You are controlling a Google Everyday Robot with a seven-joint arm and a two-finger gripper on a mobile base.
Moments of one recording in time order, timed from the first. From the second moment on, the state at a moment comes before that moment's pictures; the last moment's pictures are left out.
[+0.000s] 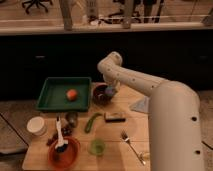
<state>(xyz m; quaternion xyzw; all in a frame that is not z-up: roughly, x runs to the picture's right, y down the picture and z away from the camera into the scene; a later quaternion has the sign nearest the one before) 0.052 -0.019 0.921 -0.20 -0.06 -0.44 0.87</state>
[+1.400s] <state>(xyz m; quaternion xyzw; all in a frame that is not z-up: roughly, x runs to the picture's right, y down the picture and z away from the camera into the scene) -0.011 0.019 0.879 -0.21 -0.20 -0.55 0.78</state>
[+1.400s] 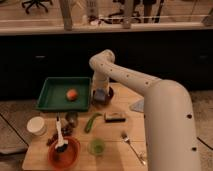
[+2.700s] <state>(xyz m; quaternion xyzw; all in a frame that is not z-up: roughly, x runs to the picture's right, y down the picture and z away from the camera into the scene) -0.026 -0.020 0.918 -0.19 -0.23 -0.56 0.77</state>
